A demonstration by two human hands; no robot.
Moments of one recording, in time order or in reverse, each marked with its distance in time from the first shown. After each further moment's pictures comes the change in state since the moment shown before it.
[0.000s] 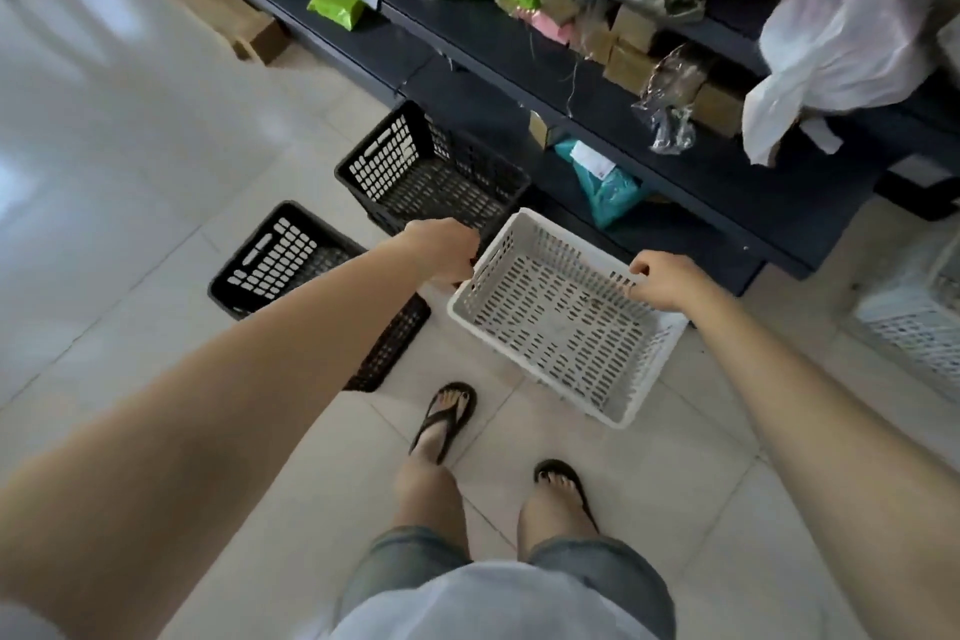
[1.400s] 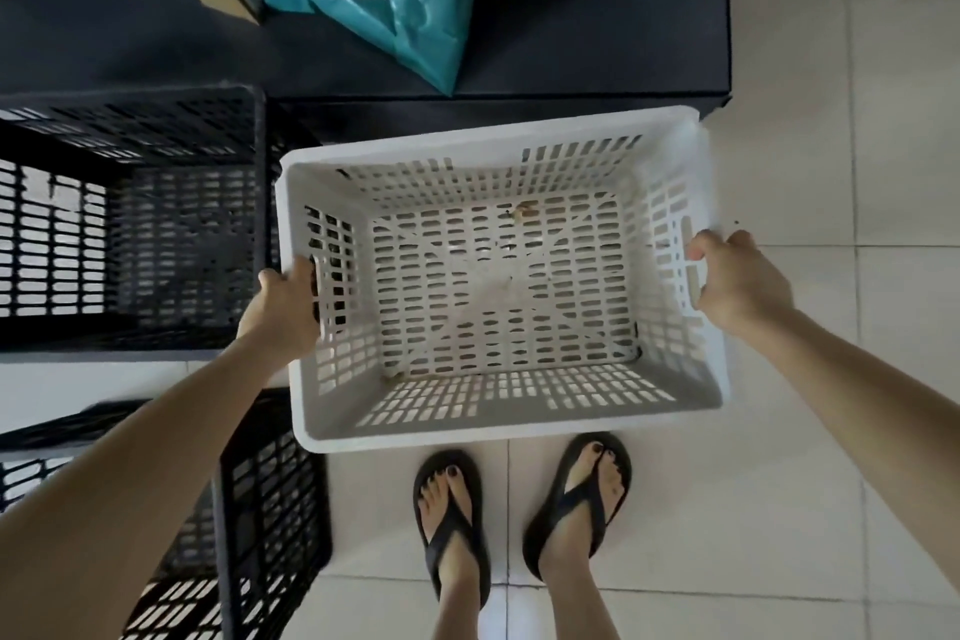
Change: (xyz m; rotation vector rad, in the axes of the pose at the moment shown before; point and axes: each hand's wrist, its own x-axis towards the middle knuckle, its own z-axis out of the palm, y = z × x) left_hand 0.451 0.000 0.249 0.008 0.064 0.027; right_hand 0.273 0.226 0.306 0.172 0.162 0.549
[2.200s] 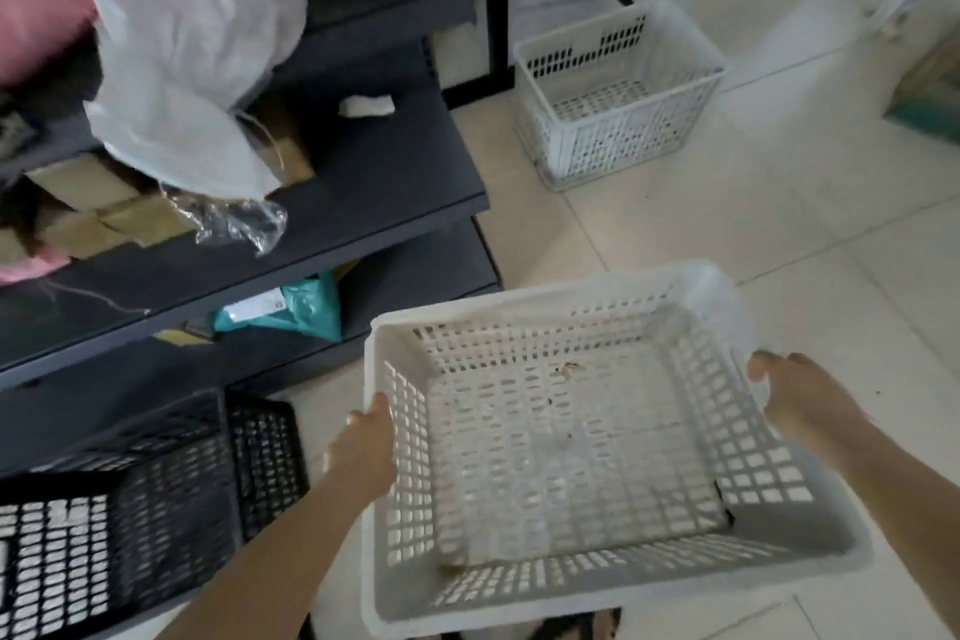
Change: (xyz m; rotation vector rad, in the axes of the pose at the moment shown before) left_hand -0.233 0.234 -0.143 0.288 -0.008 0.343; right_hand -0.219 0.263 -0.180 0.210 0.070 0.358
